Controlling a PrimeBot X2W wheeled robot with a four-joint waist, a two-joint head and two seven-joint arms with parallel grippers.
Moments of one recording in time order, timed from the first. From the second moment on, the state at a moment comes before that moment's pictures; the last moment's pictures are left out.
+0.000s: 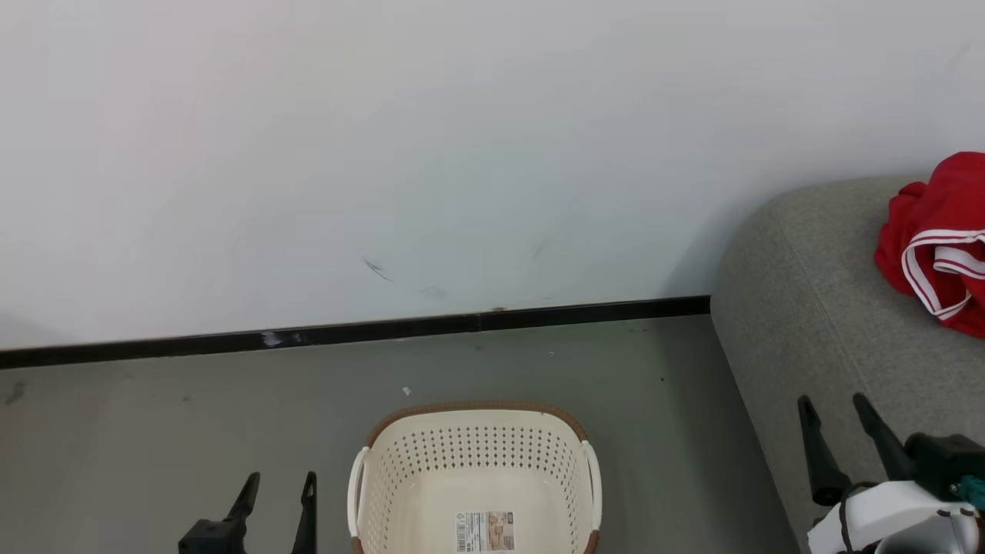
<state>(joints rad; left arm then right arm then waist) -0.01 0.12 -0.28 0.31 -0.39 0.16 -0.25 -0.04 -0.07 -0.12 0.29 0.09 0.13 -0.25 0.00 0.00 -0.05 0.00</state>
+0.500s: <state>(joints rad) 0.03 0.10 -0.25 0.36 -0.49 0.13 -0.21 -0.03 -0.04 -0.17 0.39 0.18 0.13 -0.19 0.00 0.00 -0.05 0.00</state>
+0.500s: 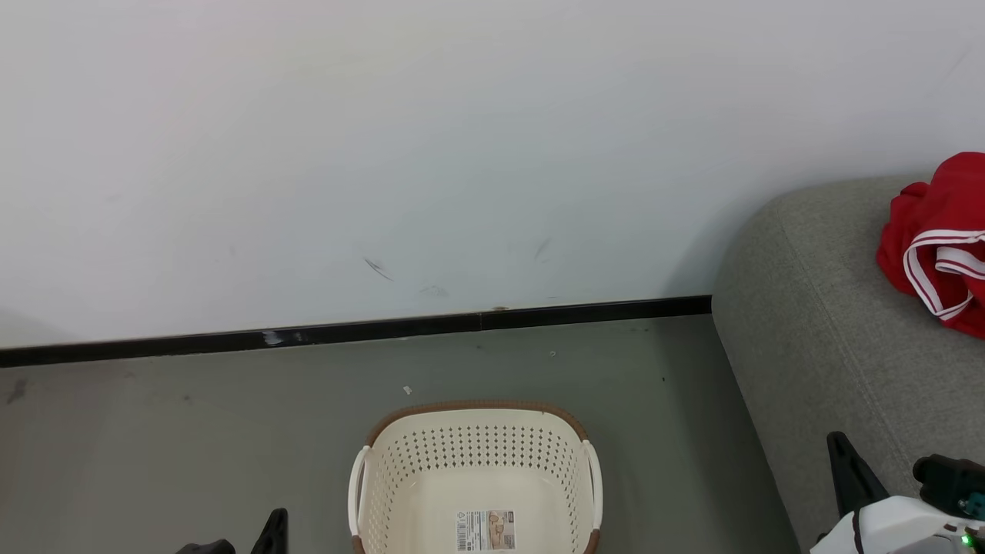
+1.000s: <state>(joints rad) 0.02 0.09 -0.19 0.36 -0.68 0.09 -0.15 -0.06 -0.04 -0.20 0.41 0.40 0.13 -0.10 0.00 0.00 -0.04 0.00</state>
